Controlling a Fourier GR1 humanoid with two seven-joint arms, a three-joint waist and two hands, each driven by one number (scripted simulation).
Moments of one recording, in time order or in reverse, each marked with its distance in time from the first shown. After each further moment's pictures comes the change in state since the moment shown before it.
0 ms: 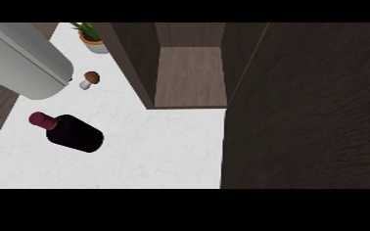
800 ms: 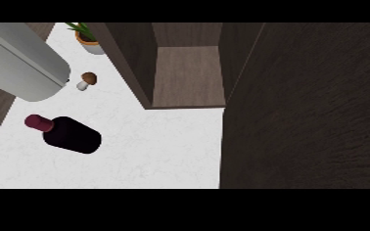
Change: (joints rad) left arm -0.015 -0.088 -0.102 0.248 -0.292 -0.206 -0.143; right arm 0.008 -0.001 -0.049 0.012 -0.005 0.020 -0.030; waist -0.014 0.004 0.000
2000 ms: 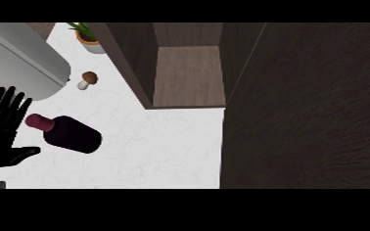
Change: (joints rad) left arm -0.169 -0.094 -0.139 0.717 -0.561 -0.182 -0.564; right arm 0.037 0.010 -0.056 0.020 -0.039 0.085 -0.052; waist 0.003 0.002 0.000
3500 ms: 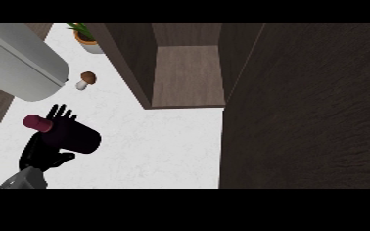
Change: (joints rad) left arm -0.257 0.047 -0.050 0.866 -0.152 -0.238 -0.419; right arm 0.013 0.028 -0.009 0.022 -0.037 0.043 -0.033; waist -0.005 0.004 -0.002
